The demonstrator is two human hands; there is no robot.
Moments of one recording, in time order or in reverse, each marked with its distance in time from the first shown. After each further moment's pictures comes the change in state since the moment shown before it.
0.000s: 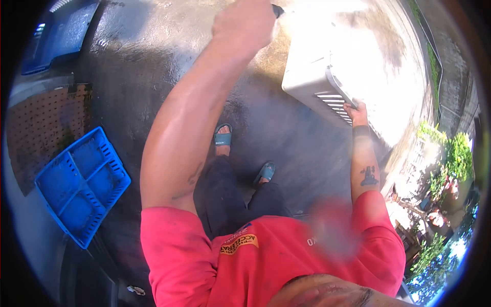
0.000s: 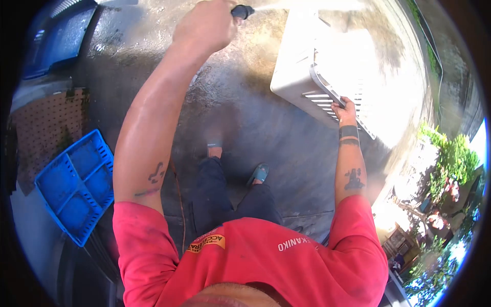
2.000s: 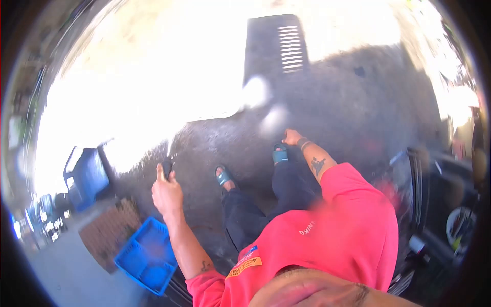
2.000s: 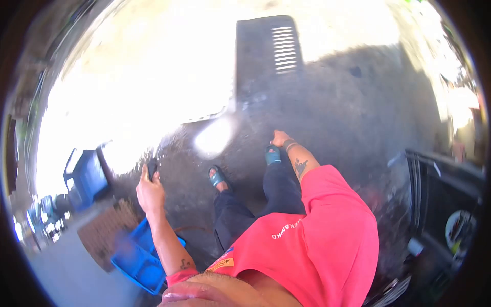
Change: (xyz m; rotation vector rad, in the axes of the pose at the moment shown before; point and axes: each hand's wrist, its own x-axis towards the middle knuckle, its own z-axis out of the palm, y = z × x) left_hand -0.222 0.156 0.126 0.687 -0.112 -0.259; right_hand 0.081 0.155 -0.316 -1.631 -0.418 -0.325
